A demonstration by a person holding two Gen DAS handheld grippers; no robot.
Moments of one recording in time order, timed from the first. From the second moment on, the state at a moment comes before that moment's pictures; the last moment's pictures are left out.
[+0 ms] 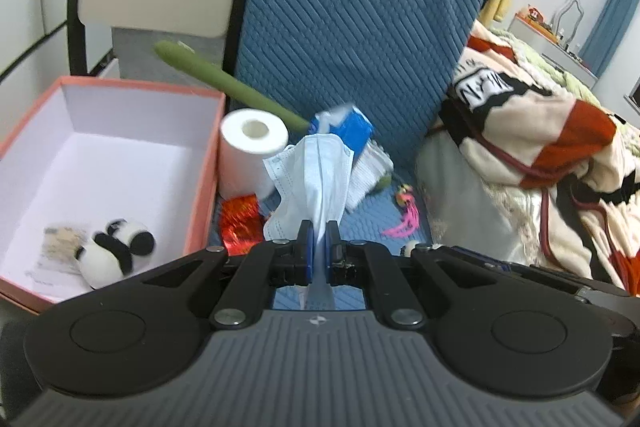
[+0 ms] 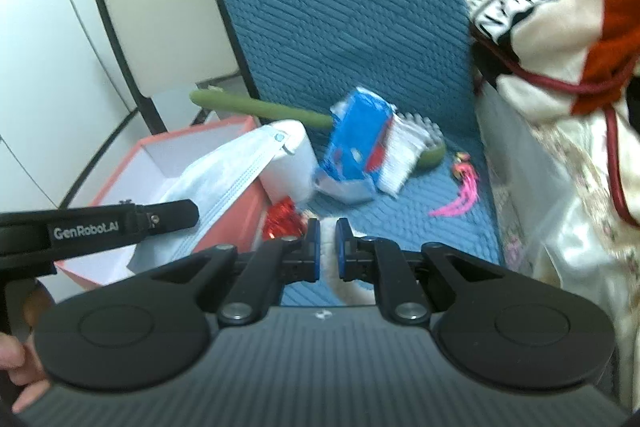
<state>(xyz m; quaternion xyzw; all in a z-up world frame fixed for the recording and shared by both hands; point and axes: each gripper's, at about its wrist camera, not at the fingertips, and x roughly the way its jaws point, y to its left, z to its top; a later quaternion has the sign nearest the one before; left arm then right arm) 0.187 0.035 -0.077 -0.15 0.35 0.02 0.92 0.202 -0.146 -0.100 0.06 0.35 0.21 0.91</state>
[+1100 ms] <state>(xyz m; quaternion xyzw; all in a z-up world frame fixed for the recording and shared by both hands) 0.173 0.266 -0.063 -0.17 0.36 0.11 0.91 0.219 0.077 -0.077 0.01 0.35 0.32 0.88</state>
